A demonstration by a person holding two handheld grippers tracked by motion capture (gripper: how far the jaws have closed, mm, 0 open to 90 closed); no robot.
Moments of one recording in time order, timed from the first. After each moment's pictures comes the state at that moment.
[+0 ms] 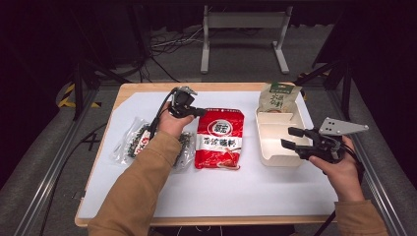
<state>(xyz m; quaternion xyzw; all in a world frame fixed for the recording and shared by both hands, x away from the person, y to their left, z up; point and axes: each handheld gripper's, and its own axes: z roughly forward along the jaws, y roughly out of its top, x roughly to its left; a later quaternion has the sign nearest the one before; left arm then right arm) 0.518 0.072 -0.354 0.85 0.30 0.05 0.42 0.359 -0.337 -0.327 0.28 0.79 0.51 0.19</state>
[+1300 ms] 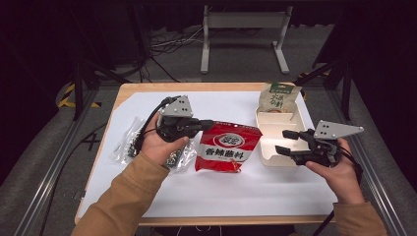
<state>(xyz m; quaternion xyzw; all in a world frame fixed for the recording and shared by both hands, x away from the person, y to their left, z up) 0.392 0.079 -0.273 0.85 0.12 0.11 0.50 0.350 -0.320 -0.321 0.24 0.81 0.51 0.17</state>
